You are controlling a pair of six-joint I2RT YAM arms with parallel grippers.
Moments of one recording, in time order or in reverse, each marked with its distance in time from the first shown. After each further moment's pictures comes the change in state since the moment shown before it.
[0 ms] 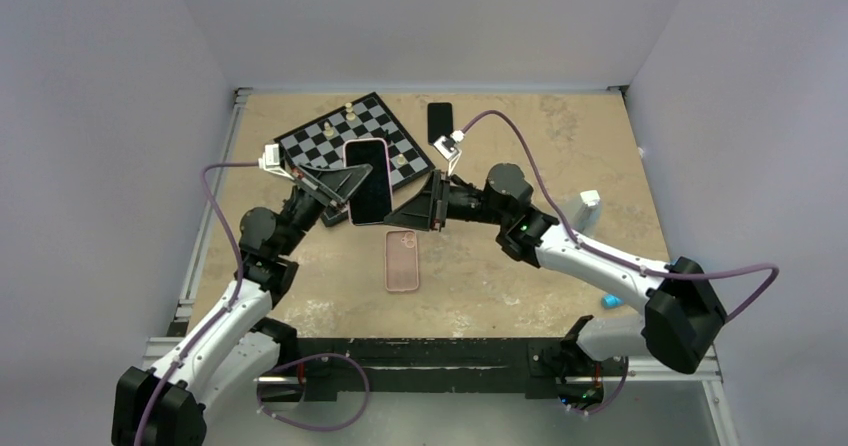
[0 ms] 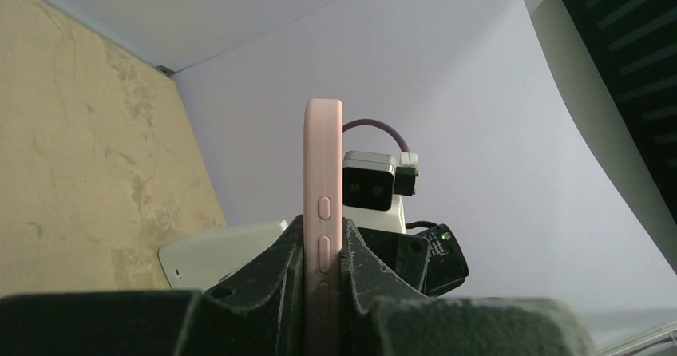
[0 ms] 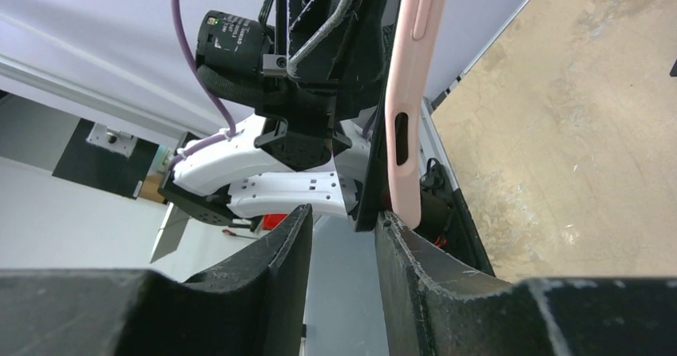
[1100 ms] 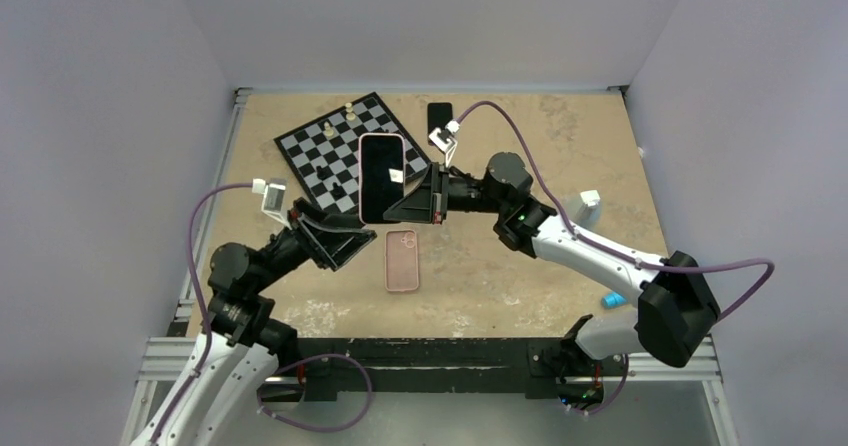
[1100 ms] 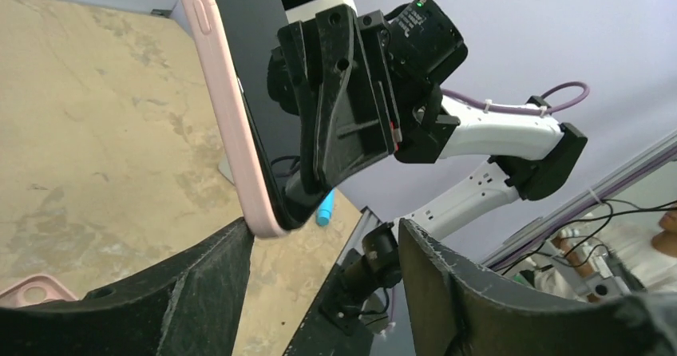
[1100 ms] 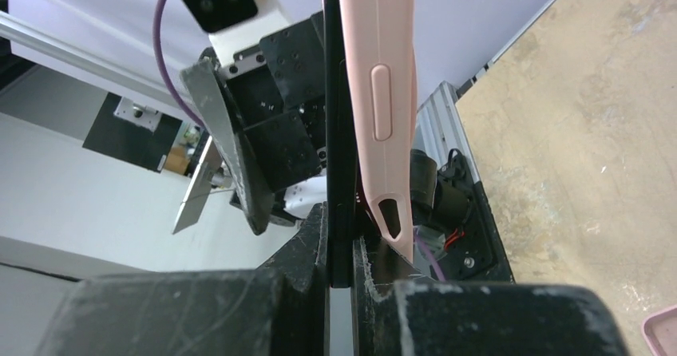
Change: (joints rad) left arm -0.029 -0.374 0.002 -0.424 0.294 0.405; right arm -0.028 0.056 0.071 0.011 -0.132 0.034
